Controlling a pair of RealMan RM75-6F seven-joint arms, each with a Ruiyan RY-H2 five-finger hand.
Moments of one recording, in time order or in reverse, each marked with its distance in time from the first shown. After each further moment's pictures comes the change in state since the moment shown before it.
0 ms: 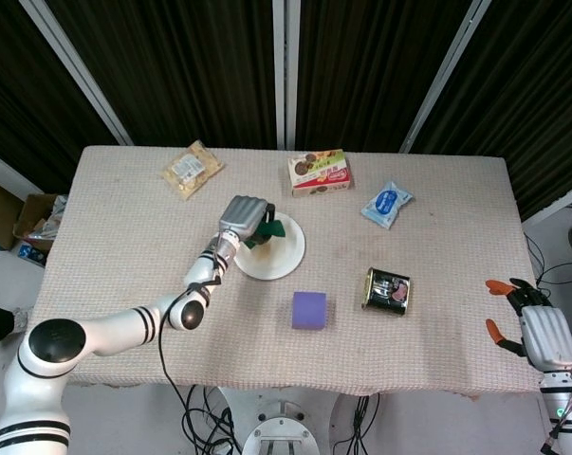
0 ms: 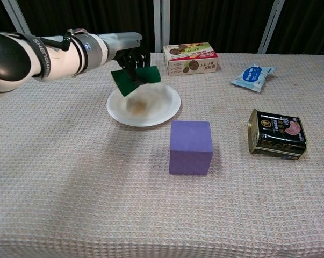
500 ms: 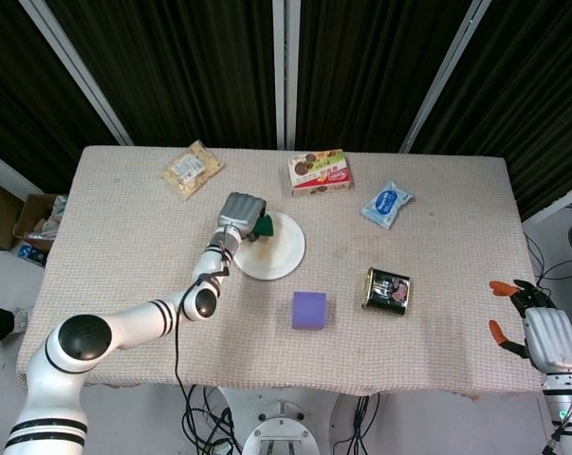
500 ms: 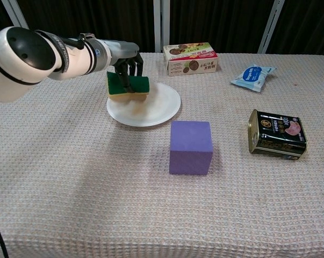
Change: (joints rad) left arm -0.114 -0.058 0.055 0.145 -0.323 -0.032 0.345; right arm -0.011 0.003 -0.002 -0.001 0.009 0.013 0.000
